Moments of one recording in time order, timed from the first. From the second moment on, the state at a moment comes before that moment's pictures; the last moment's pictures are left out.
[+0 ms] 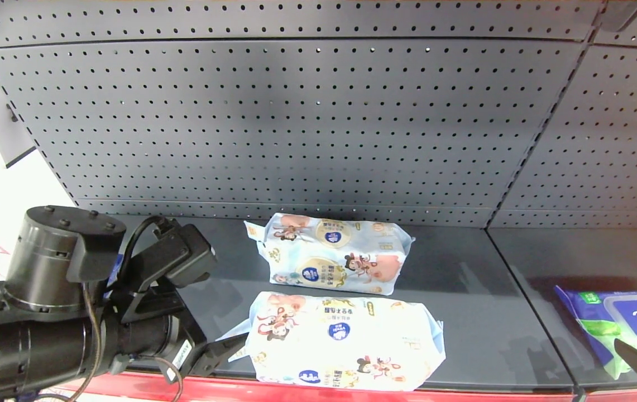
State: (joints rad) left arm -0.59 1.41 -0.61 -0.17 -0.04 0.27; right arm 0.13 0.70 -0.28 -0.09 -0.11 -0.14
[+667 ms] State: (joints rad) left arm -0.55 1.30 -0.56 -0.16 -0.04 0.24; right arm 0.13 0.68 -0.27 -0.08 -0.11 -0.14
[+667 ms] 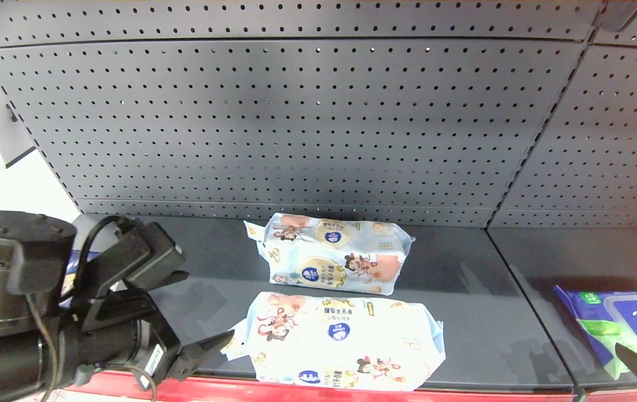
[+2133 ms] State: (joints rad) left arm -0.01 0.01 -0.19 0.30 0.01 0.01; right arm -0.01 0.05 -0.04 0.02 0.02 -0.09
